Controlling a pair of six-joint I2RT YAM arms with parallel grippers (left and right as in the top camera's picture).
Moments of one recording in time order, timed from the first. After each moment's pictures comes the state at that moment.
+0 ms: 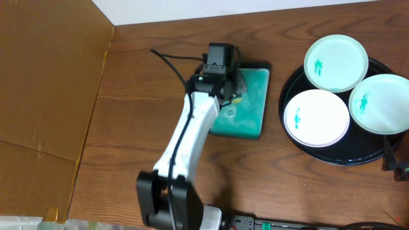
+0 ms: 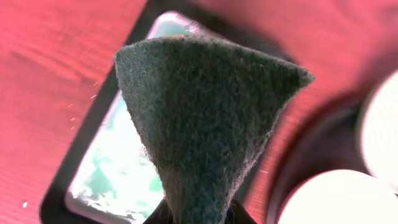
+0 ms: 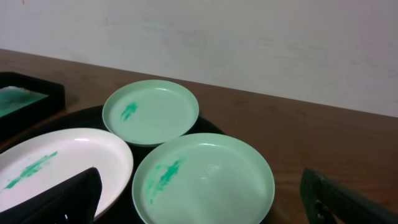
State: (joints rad) left arm -0.17 1.56 1.30 -0.78 -0.08 -0.51; right arm 0.13 0.01 0.01 -0.07 -0.07 -0.07
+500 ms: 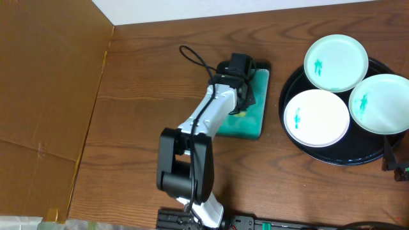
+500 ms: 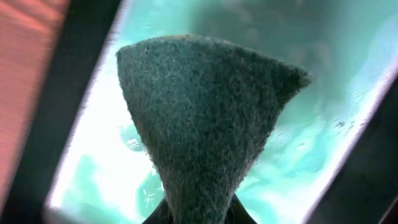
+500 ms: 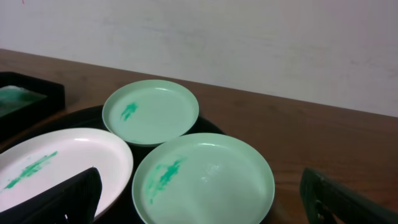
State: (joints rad) left arm -0.20 1.80 1.21 -0.71 -0.18 -0.49; right arm 0.13 0.01 0.01 -0.07 -0.07 -0.07
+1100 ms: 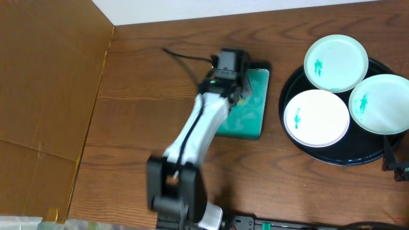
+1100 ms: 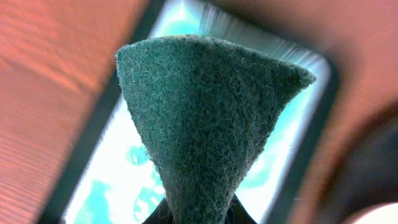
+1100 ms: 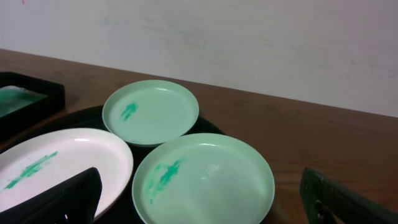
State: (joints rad) left arm -0.19 1.67 1.19 -0.63 -0.20 -0.49; right arm 0.13 0.01 0.01 -0.07 -0.07 -0.07
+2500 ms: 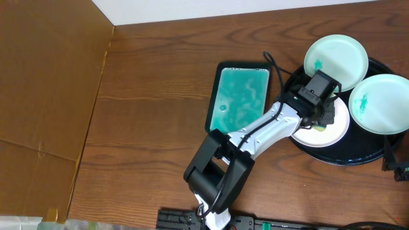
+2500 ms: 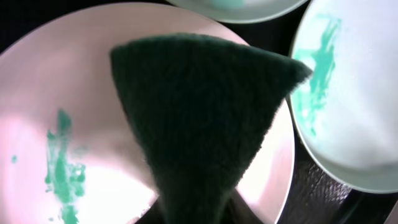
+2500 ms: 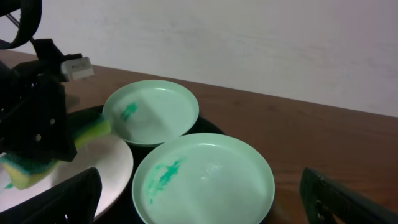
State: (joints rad) left arm -0.69 1.88 1.25 -0.46 0.08 -0.65; right arm 0.13 0.01 0.01 -0.07 -0.07 -0.07
